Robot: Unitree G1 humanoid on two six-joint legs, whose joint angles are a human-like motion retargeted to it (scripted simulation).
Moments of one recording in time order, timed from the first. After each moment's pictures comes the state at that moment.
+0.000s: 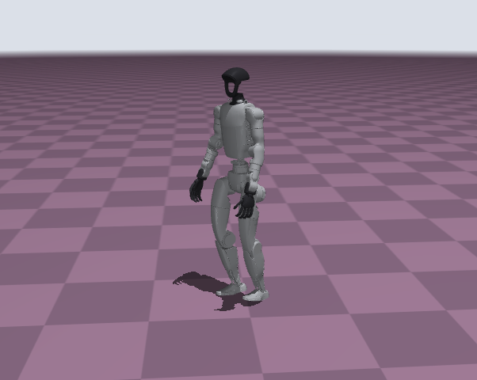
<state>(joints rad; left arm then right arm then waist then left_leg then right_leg) -0.05 0.17 -0.10 1.21 0.03 0.01 -0.03 -0.03 -0.28 0.15 1.20 0.05 -0.02 0.01 -0.04 0.02 -0.03 -0.10 -0.01 0.14 0.32 -0.60 0.09 -0.17 0.01 -0.13 0.34 -0.40 0.08</state>
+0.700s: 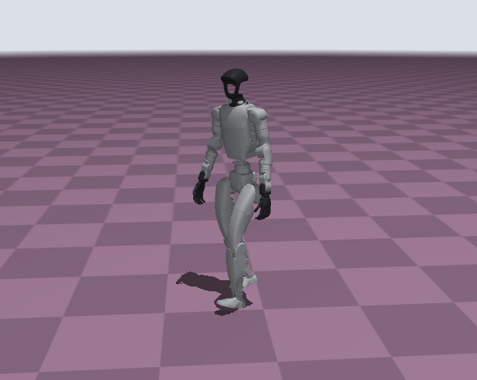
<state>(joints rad) 0.02 0.16 0.04 1.27 -0.04 0.00 0.01 0.00 -0.27 0.10 1.22 0.00 -0.02 0.01 0.09 0.03 0.03 -0.48 0.01 0.05 0.48 -0.50 0.03 0.01 0.02 -0.05 0.32 -0.49 0.06</state>
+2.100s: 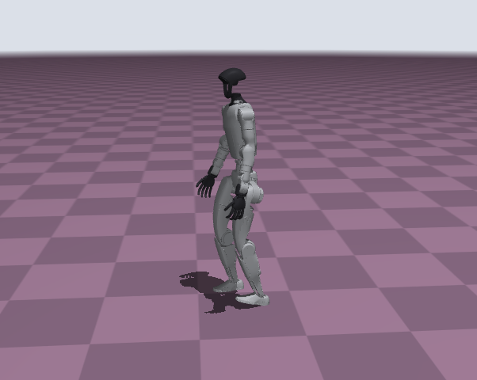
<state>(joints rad) -0.10 0.17 0.06 1.28 -0.17 -0.03 -0.01 -0.07 -0.28 0.00 1.17 0.17 -0.05 -0.05 -0.14 0.04 0.08 -0.18 -0.06 -0.13 0.43 -0.61 0.04 -0.24 0.01 0.09 0.43 -0.37 0.07</state>
